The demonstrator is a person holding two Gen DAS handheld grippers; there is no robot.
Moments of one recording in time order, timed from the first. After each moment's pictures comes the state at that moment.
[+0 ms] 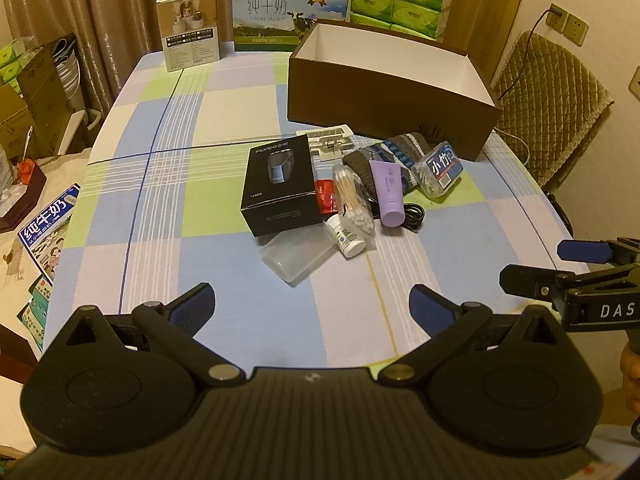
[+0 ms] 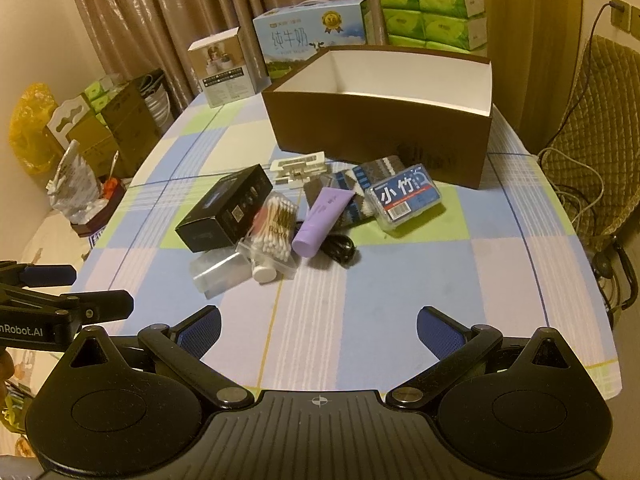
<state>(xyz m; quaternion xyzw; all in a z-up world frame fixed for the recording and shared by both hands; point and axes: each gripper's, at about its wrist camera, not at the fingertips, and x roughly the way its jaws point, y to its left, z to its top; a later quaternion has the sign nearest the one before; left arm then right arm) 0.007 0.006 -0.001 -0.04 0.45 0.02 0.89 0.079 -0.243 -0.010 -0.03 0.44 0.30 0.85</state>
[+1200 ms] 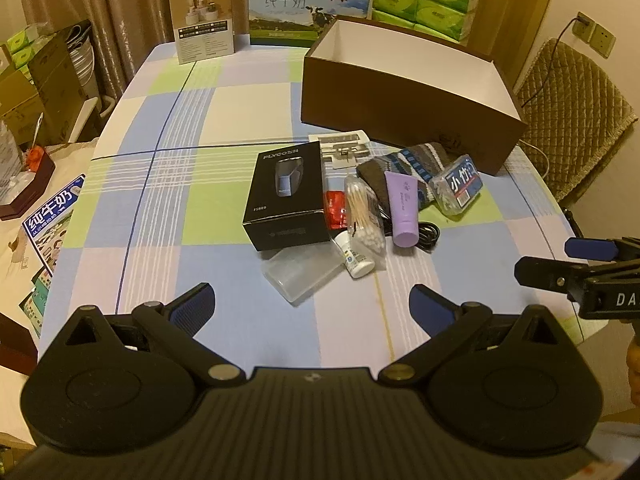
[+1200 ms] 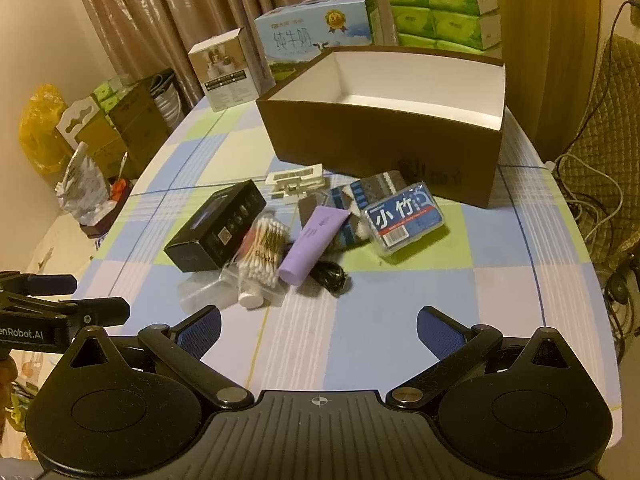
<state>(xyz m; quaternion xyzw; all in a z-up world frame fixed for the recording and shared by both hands) 0.041 0.003 -0.005 -0.05 0.46 0.05 0.88 0.132 -0.249 -0.017 -0.03 0.44 0.33 0.83</state>
